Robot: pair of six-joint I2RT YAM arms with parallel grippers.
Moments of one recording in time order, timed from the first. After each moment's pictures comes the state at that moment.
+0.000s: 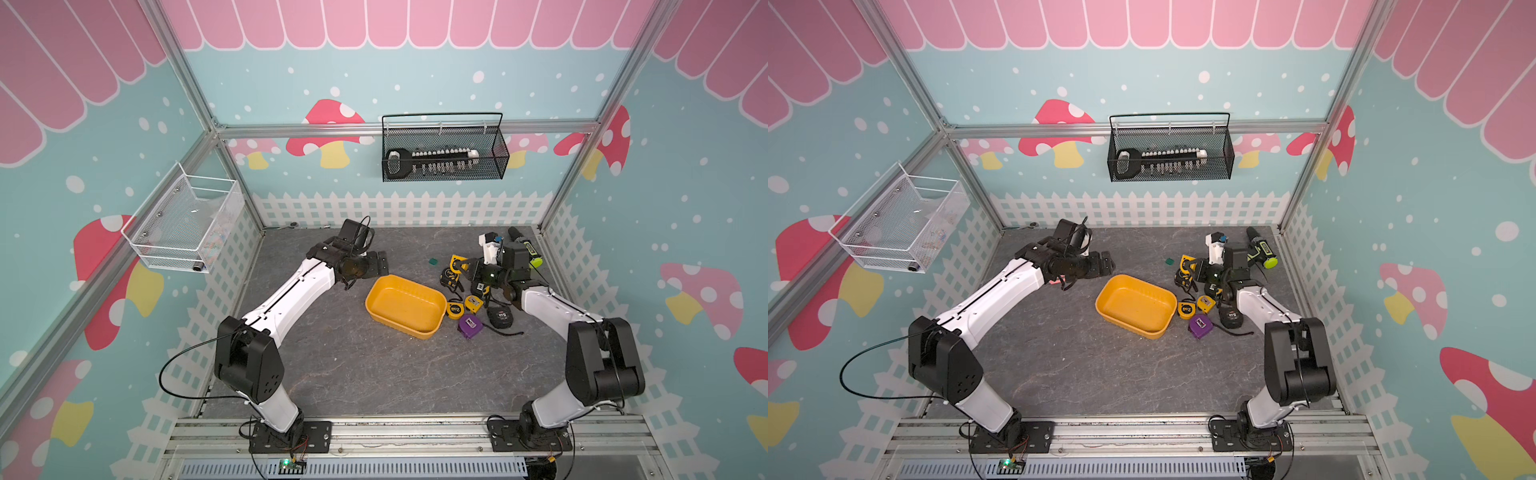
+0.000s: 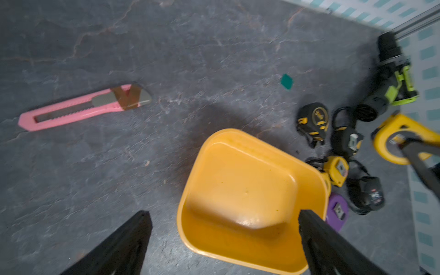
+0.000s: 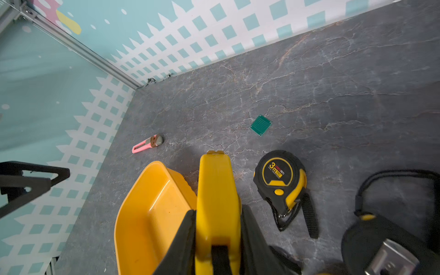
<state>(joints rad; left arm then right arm) -0.41 1.66 1.47 -0.78 0.04 -0.47 0.11 1.64 1.01 0.04 -0.55 0.35</state>
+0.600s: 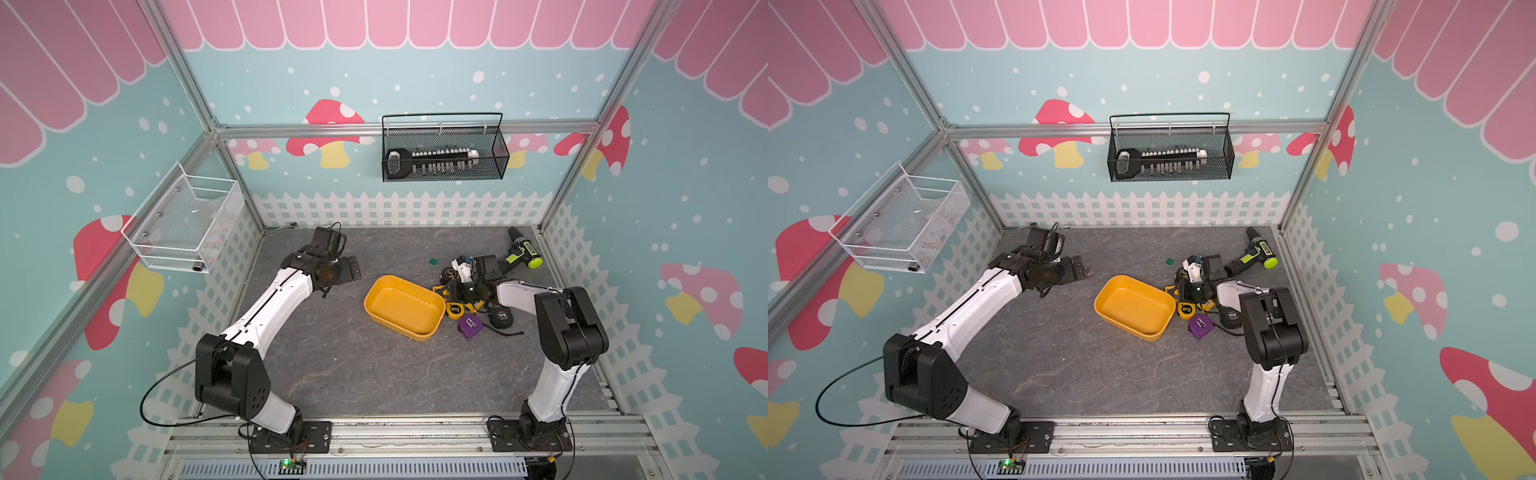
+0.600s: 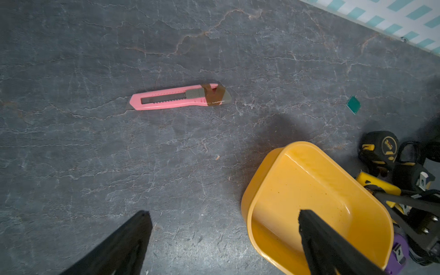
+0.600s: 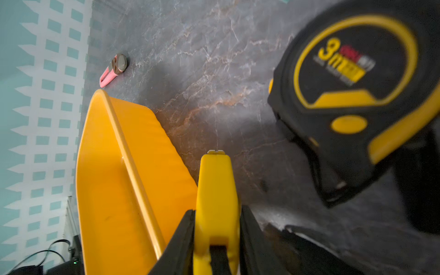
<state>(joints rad) -0.27 1.54 1.33 -0.76 -0.05 -0.47 0.21 1.86 1.02 -0.11 -0.61 0.32</state>
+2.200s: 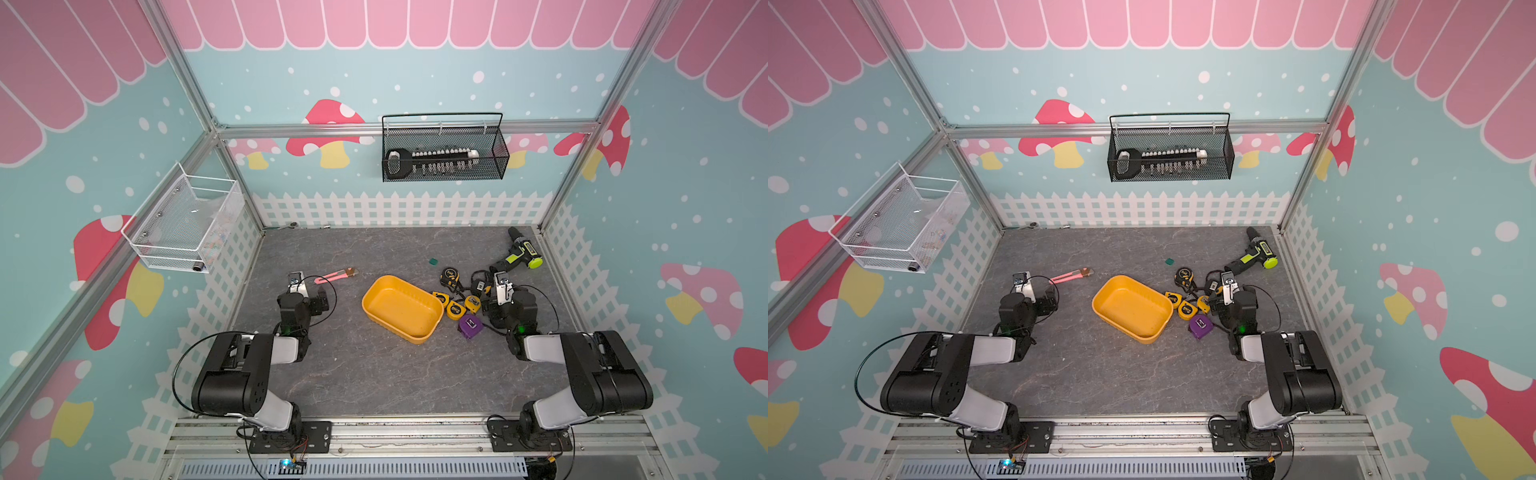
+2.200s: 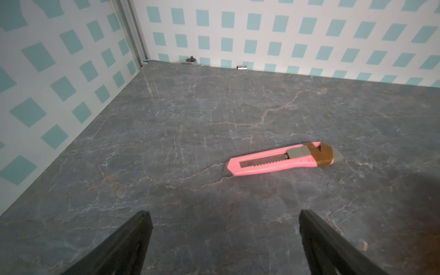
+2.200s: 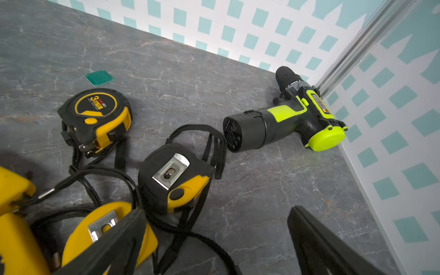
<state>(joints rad) -0.01 1.53 0.38 0.82 -0.11 -0.06 0.06 1.52 0.39 0.75 0.06 -0.24</state>
